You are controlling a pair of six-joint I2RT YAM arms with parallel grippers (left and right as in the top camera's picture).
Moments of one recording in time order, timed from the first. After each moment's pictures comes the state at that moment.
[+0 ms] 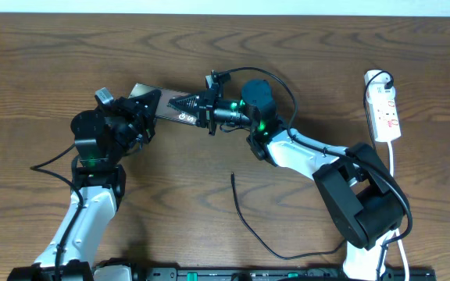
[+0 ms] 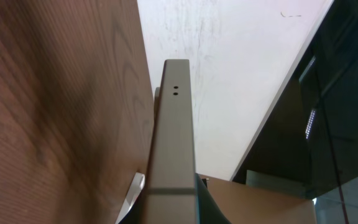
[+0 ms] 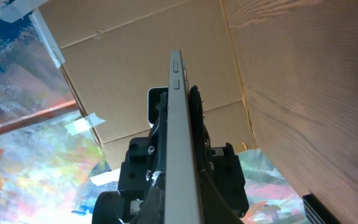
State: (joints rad) left arm 0.06 1.30 0.54 0.52 0.57 -1.56; right arm 0.62 1.99 1.11 0.87 -0.81 1.83
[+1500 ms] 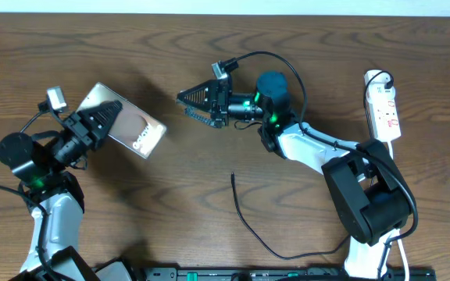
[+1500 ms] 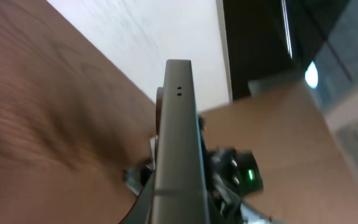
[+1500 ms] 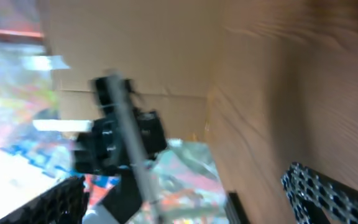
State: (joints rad) left arm 0.52 1.31 0.53 0.78 1.31 -1.20; right arm 0.53 1.99 1.12 0.80 -1.00 1.40
